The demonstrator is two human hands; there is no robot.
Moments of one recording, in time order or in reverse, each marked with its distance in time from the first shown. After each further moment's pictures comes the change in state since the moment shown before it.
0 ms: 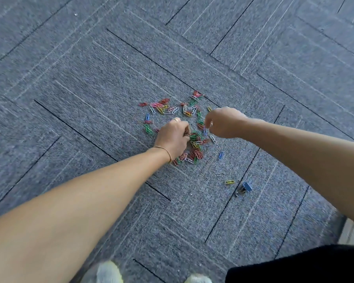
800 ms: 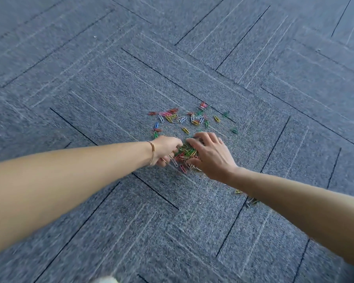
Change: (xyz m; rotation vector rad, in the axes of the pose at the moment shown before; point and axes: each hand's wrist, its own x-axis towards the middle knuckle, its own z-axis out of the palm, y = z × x) left_hand -0.011 -0.032 -0.036 -0.705 -0.514 -0.640; right_hand -0.001 -0.032 0.112 -0.001 0.486 -0.222
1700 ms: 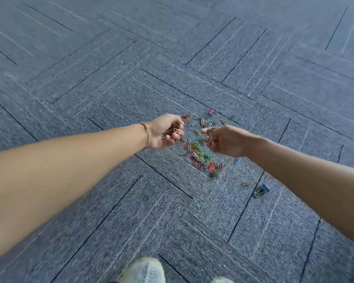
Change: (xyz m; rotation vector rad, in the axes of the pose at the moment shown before) left_hand -0.085 0.017 -0.045 -0.459 -0.238 0.170; right_hand 0.000 -0.017 -0.091 1.771 -0.489 0.580
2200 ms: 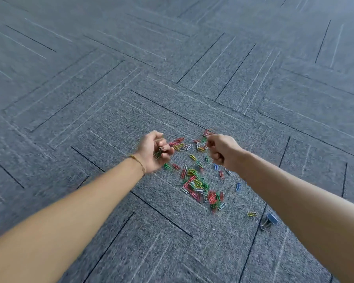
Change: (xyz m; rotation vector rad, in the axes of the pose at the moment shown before) left_hand 0.057 0.007 -0.031 -0.437 0.116 0.149; right_hand 0.050 -0.029 -0.005 -0.205 0.560 -0.152
